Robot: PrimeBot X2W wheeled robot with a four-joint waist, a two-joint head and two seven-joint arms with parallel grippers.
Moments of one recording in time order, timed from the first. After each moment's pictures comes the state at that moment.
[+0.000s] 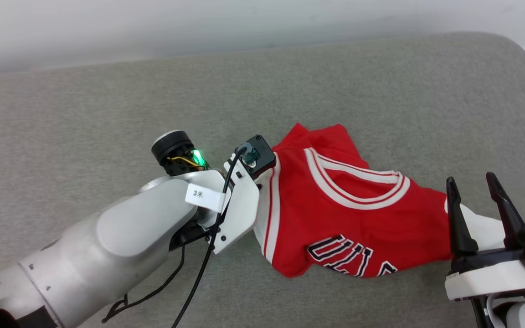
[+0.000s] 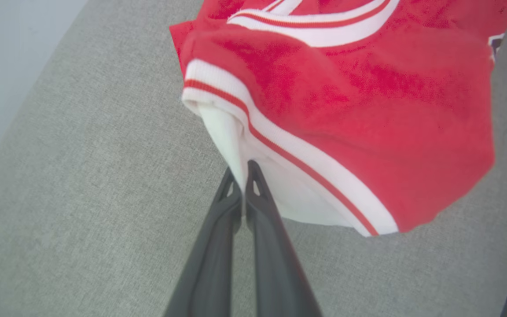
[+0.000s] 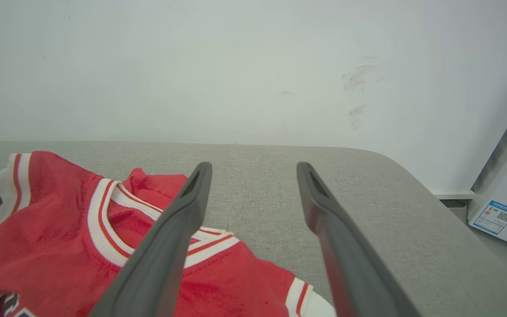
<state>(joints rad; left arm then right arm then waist) -1.02 0.47 -1.28 0.37 -0.79 -0.13 0.42 -0.07 -0.10 -0.06 0.03 0.09 0.13 -0.26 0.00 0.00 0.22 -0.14</state>
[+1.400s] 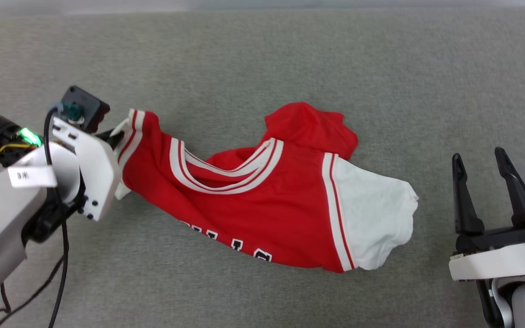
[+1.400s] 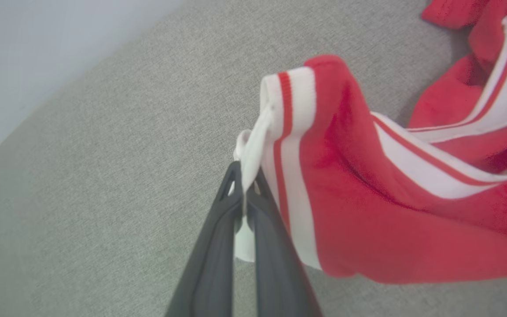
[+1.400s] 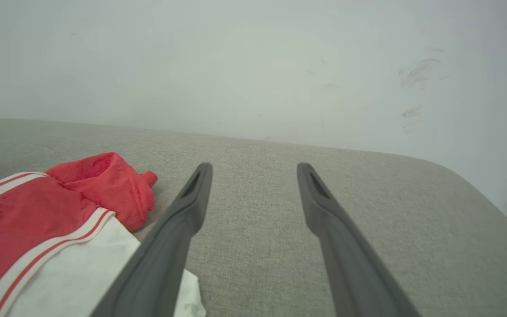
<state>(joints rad) -0.94 0.91 -1.10 0.15 -0.90 0.12 0.31 -0.12 -0.11 -0.07 -0.01 0.07 0.13 -0.26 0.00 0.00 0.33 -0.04</state>
